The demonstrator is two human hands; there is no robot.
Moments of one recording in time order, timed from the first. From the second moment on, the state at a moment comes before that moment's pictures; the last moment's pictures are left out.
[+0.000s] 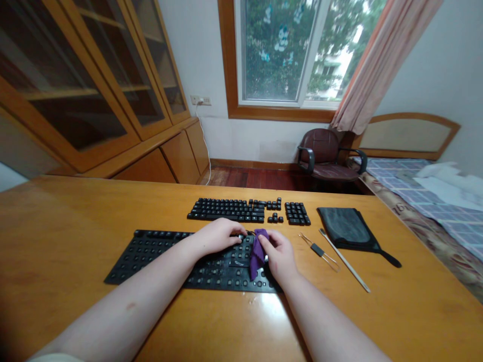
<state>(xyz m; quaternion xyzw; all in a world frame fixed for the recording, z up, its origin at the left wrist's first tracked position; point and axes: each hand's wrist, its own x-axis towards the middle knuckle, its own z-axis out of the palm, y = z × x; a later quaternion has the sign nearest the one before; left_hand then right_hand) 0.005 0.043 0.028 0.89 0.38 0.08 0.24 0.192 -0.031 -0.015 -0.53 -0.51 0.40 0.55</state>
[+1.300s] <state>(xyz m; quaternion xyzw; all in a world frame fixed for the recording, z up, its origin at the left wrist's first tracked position) 0.012 0.031 0.027 0.93 0.35 0.08 0.13 0.191 -0.032 -0.011 -0.52 -0.53 0.40 0.55</state>
